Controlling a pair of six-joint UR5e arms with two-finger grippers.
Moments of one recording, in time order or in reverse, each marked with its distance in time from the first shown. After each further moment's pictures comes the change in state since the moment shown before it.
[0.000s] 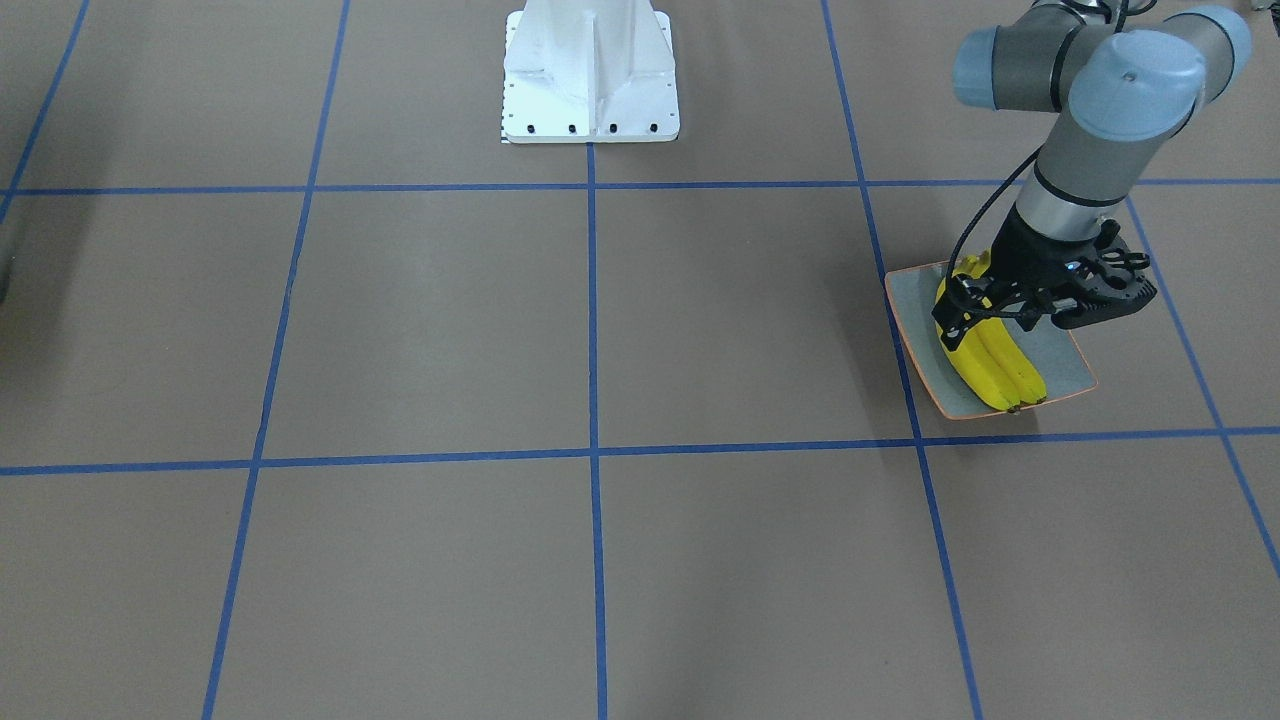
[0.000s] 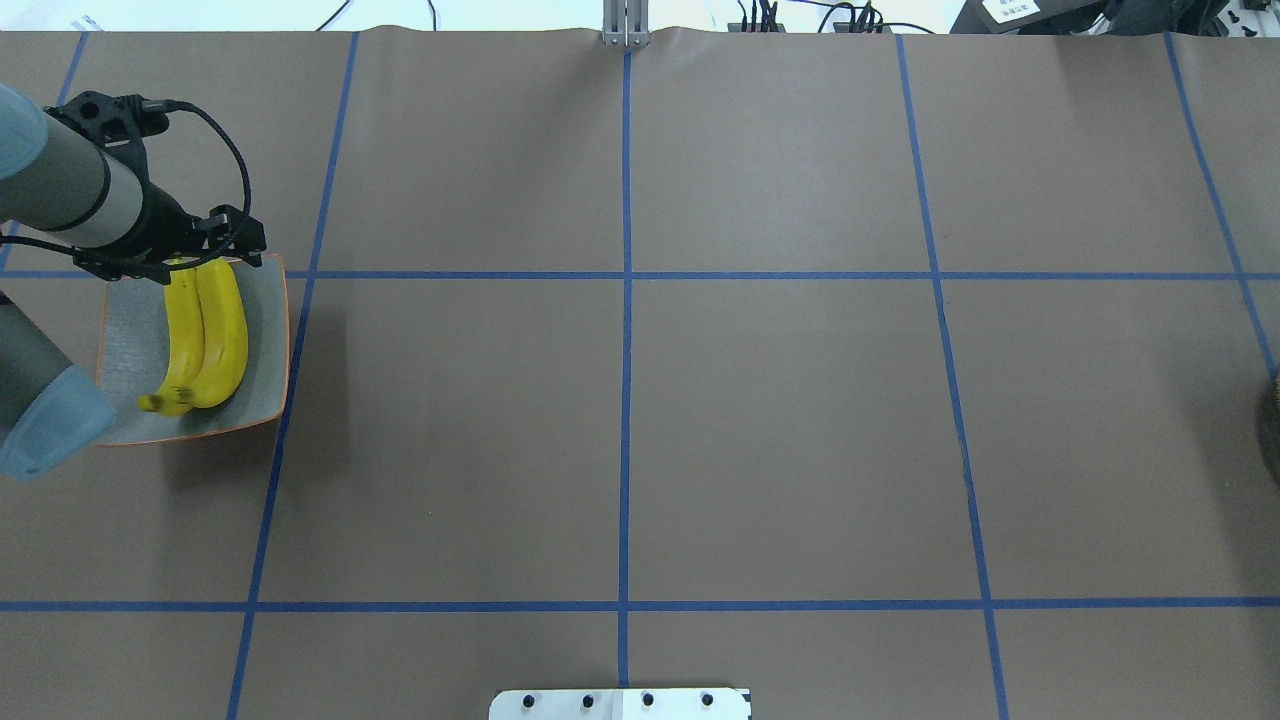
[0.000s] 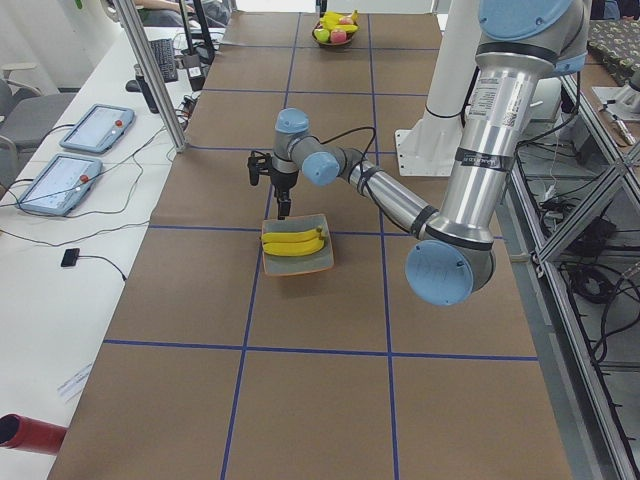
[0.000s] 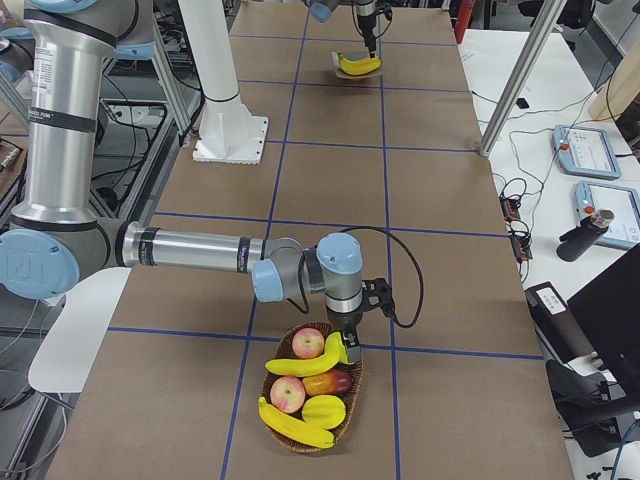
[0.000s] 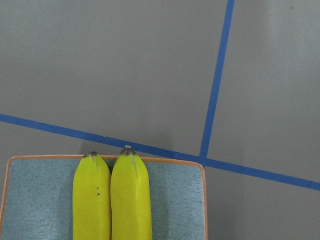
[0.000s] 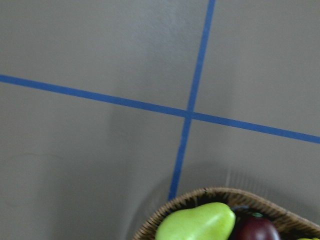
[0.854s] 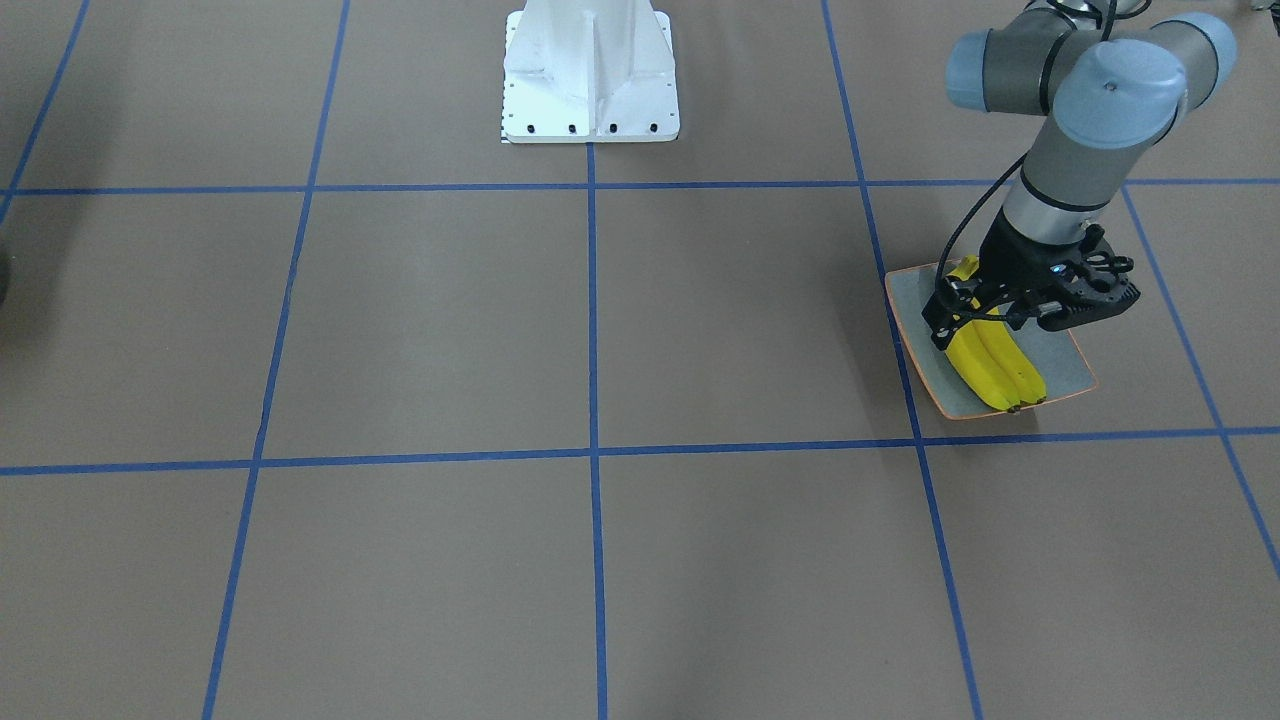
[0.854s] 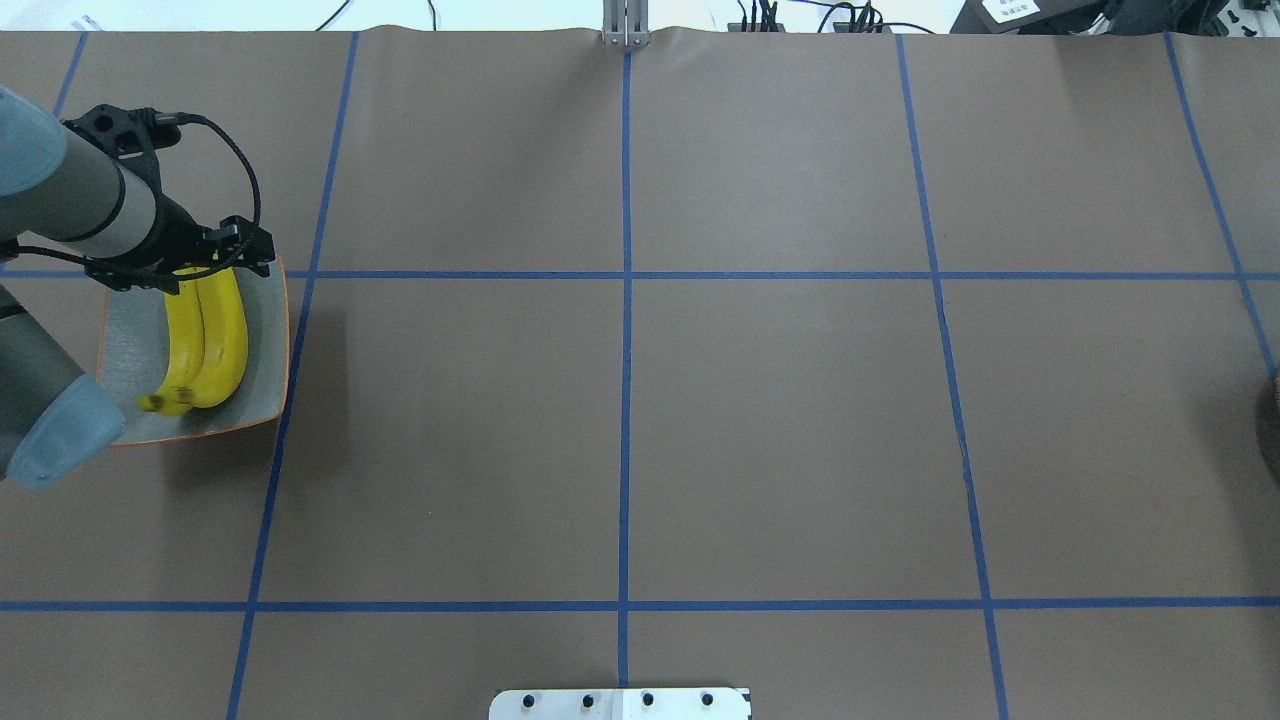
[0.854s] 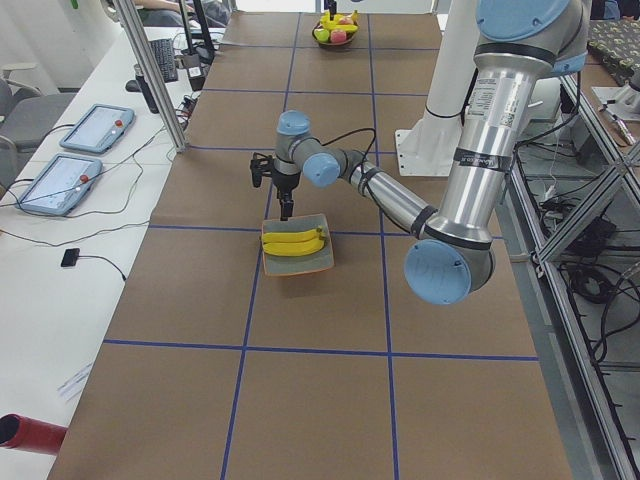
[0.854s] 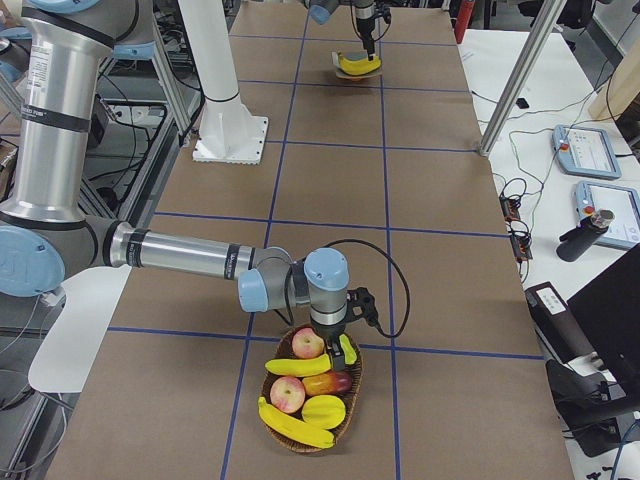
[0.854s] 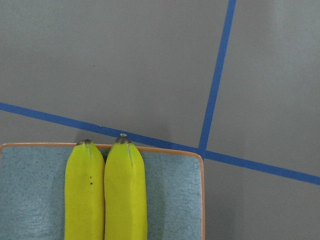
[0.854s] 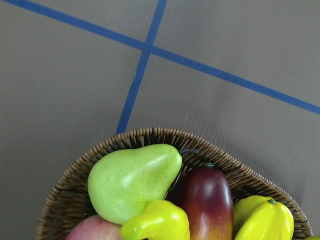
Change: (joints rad) left arm 0.020 -0.001 0.010 -0.002 0.001 -0.013; right arm -0.005 -0.072 -0.008 0.018 0.054 -0.167
